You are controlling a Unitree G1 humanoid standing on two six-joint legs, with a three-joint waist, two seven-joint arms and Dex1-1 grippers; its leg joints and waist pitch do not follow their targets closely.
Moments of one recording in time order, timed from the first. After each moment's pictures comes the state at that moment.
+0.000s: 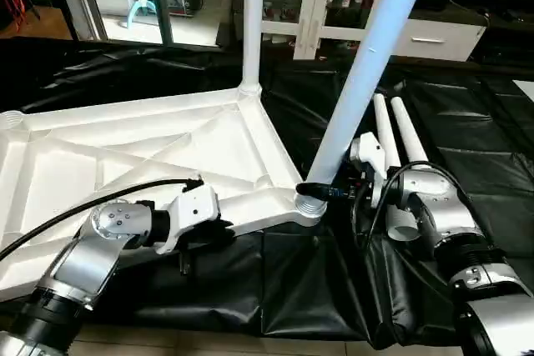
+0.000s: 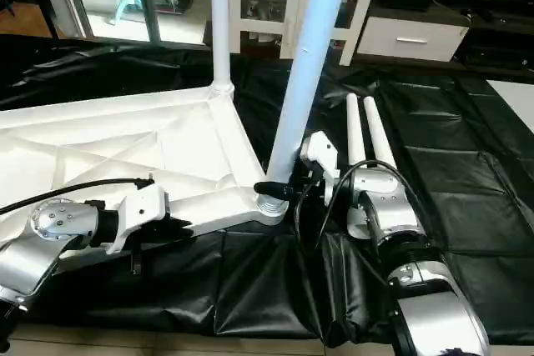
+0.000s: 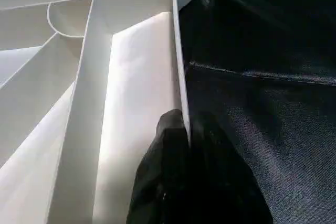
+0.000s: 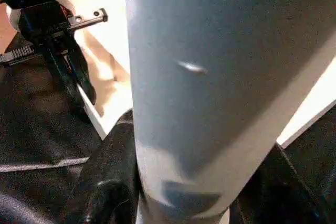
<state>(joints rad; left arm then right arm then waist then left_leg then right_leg) -0.29 0.58 -0.26 0.15 0.00 0.15 -1.09 -0.64 -0.33 0.11 0.86 0.19 -0.19 1.27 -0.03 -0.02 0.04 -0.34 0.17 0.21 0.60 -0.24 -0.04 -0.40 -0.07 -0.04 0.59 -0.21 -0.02</state>
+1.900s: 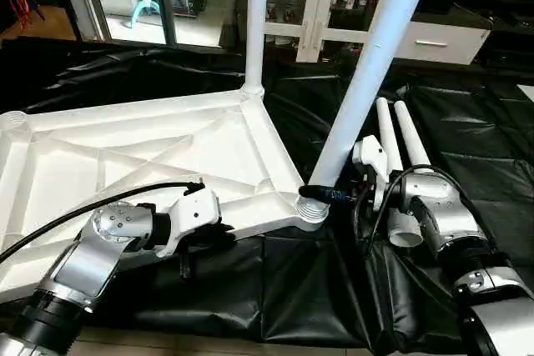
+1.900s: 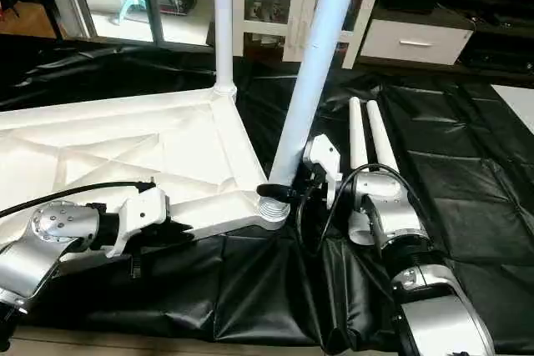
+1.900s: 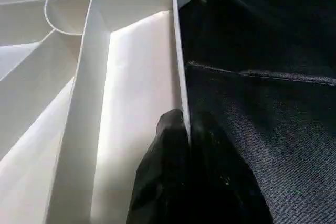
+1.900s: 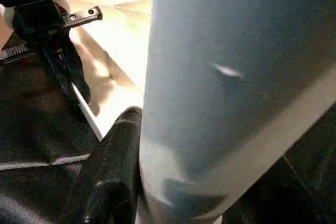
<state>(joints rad) -0.28 0.59 -0.27 0.14 0.00 0.15 -1.10 -0.61 -0.35 0.13 0.83 0.22 -0.19 1.24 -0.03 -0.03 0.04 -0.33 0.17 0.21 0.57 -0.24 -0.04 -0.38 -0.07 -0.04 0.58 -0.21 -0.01</state>
